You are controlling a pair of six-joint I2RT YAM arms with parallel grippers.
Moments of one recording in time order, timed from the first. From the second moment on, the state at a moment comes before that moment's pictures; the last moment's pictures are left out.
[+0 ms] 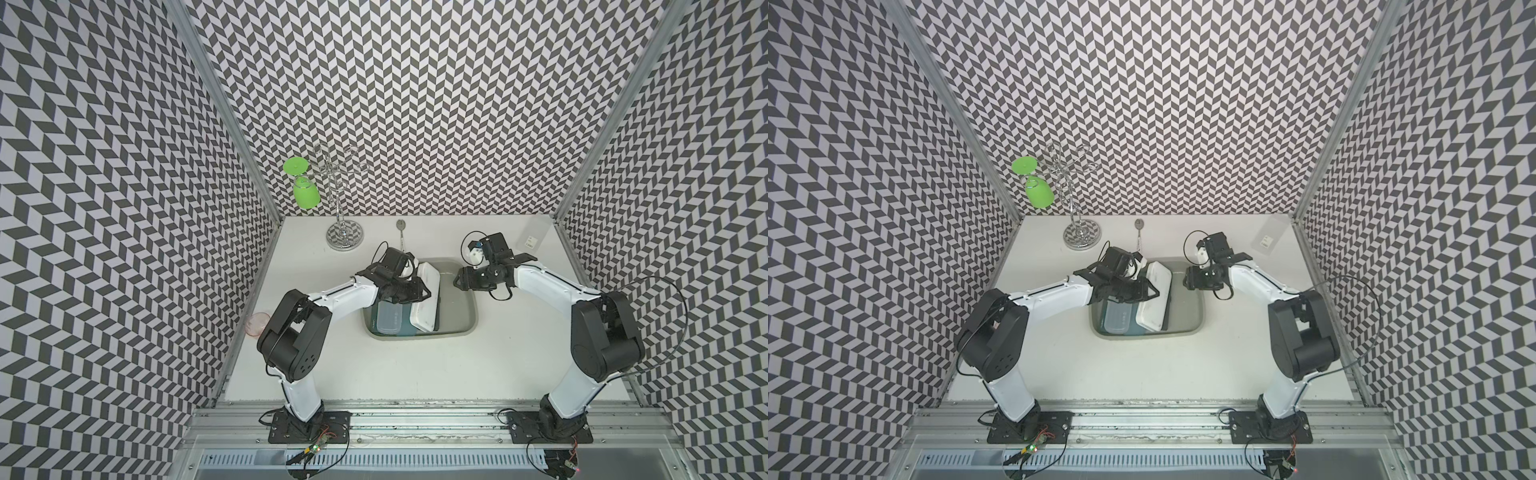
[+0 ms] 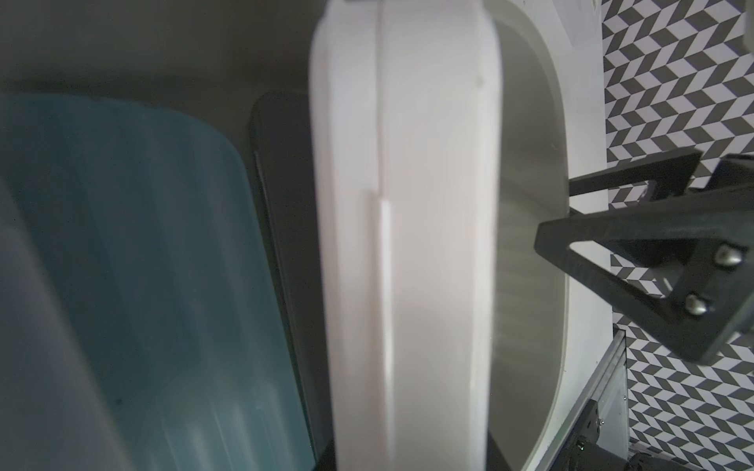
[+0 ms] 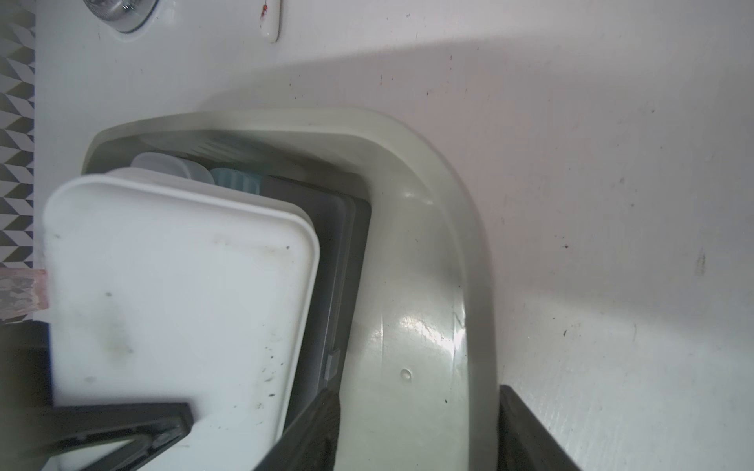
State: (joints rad) left arm -0.59 1.79 1.15 -0.24 0.44 -0.60; right arm 0.33 1.72 1.21 -0.55 -0.30 0.27
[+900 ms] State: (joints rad) left arm -0.56 1.71 1.17 -0.32 0.39 -0.59; right arm 0.28 1.69 1.24 -0.60 -0.26 0.28
